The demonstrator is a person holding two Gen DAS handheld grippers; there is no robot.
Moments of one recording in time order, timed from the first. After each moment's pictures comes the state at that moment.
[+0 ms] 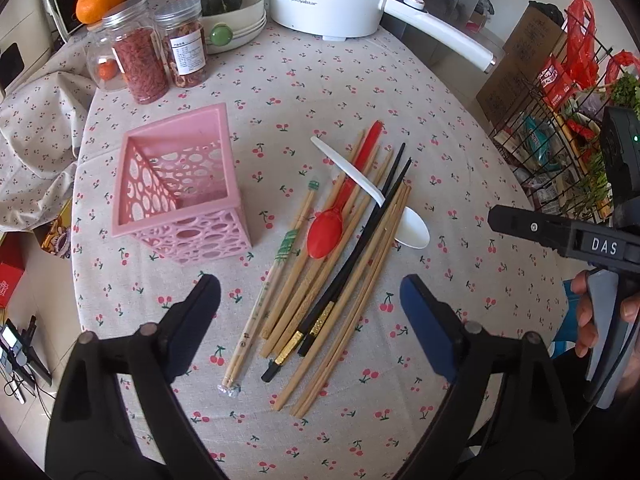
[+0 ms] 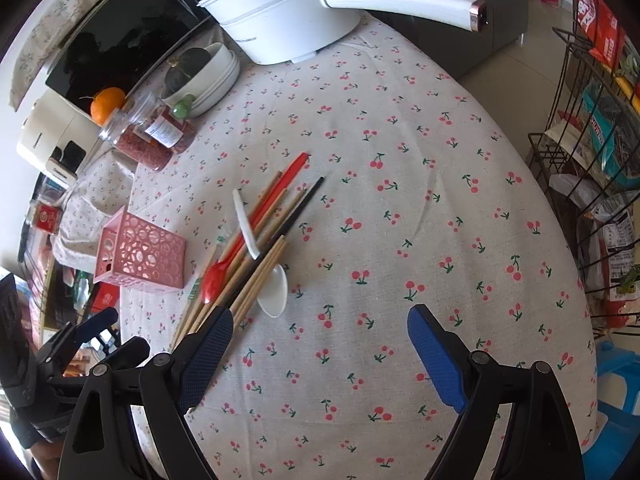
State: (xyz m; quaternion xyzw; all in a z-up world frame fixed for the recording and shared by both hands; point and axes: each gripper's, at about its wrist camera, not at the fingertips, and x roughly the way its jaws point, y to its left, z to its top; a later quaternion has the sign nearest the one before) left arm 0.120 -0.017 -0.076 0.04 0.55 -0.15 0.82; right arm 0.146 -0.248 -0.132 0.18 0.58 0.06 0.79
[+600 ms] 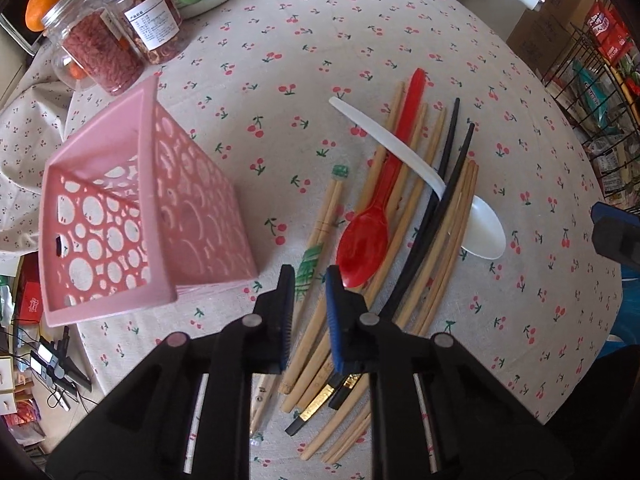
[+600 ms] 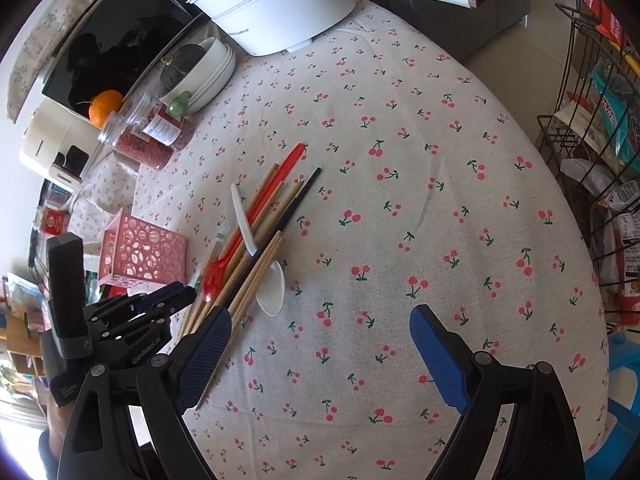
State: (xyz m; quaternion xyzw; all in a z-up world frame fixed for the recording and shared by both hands) left arm 0.168 -0.039 -0.133 0.12 0.61 -0.11 0.78; right arm 0.151 -0.255 -0.140 0.20 0.59 0.08 0.78
